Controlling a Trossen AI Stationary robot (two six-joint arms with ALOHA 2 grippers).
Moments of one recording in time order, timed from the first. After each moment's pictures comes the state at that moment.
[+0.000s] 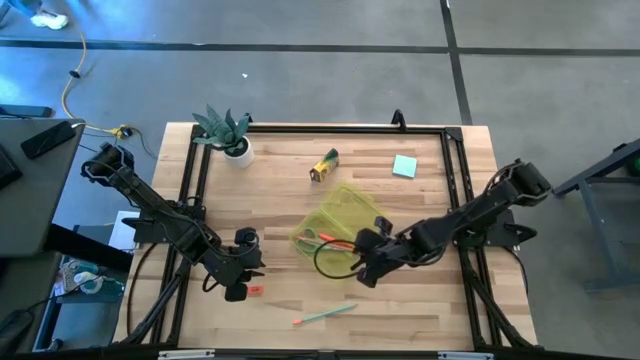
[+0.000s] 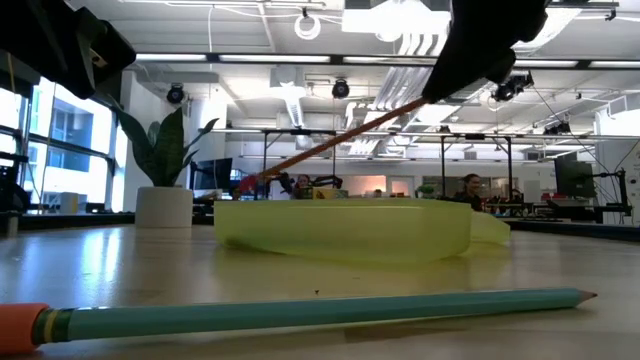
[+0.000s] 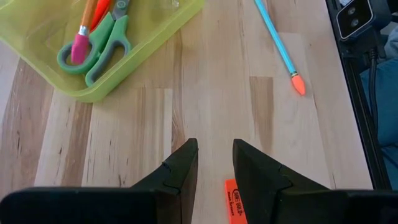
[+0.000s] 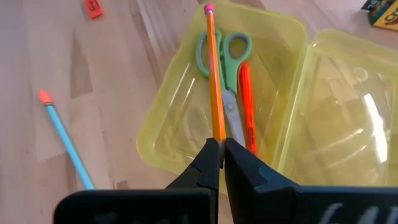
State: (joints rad) left arm -0.55 1.26 0.77 -0.47 -0.31 -0.57; right arm 0.46 1.56 1.10 -0.52 0.41 0.70
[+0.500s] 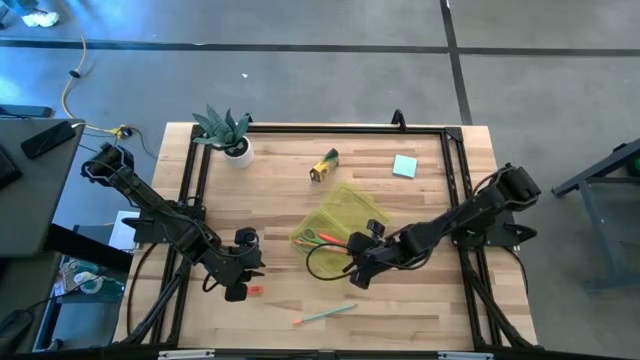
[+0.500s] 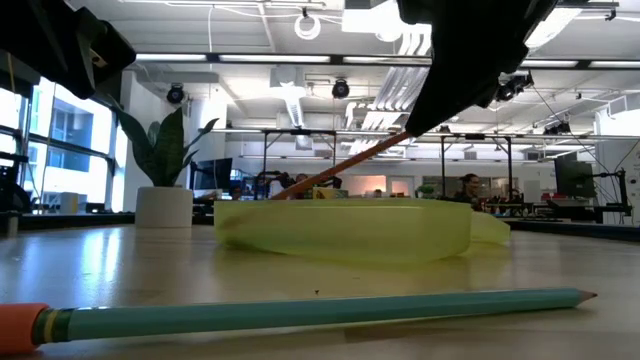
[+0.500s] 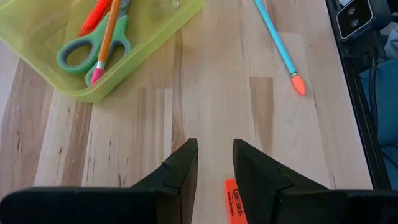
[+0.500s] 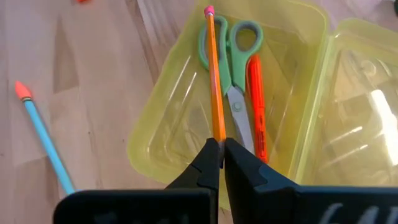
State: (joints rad) left arm -0.55 1.26 0.77 -0.47 -0.31 -0.57; right arm 0.44 1.65 1.10 -0.45 0.39 0.66
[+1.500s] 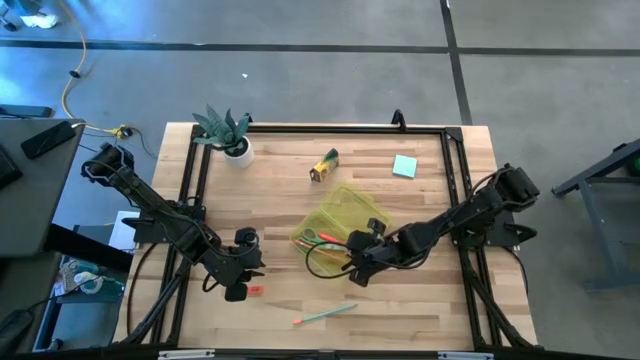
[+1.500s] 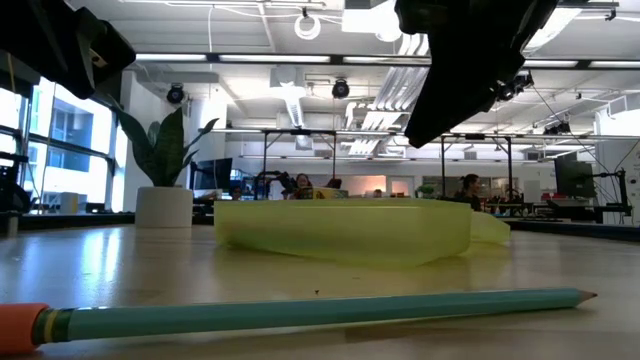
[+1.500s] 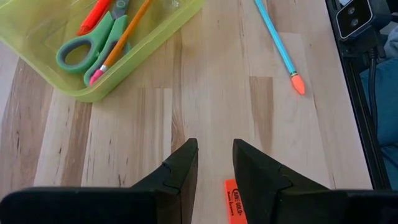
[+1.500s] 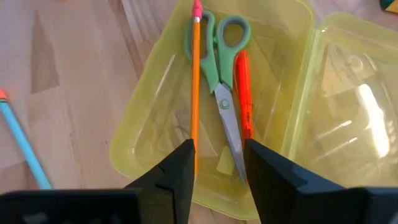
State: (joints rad) left arm -0.55 1.26 0.77 -0.47 -0.31 -0.57; right arm 0.43 1.66 1.10 -0.47 0.41 0.68
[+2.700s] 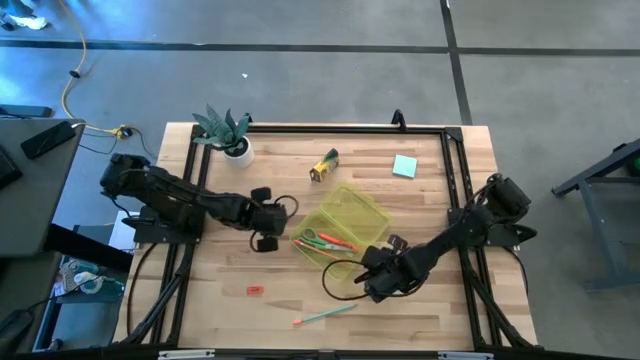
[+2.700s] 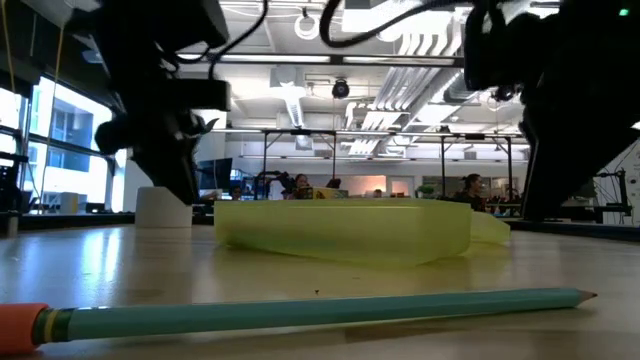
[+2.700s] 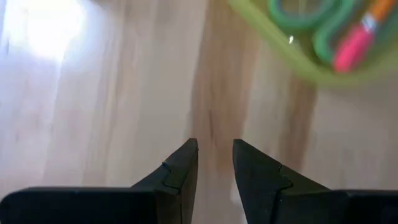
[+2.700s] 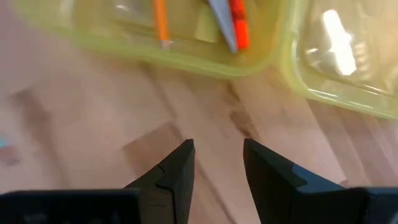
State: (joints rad) left arm -0.05 1.49 0.77 -0.53 -0.36 -0.22; right arm 0.57 1.78 1.10 -0.74 0.36 1.03
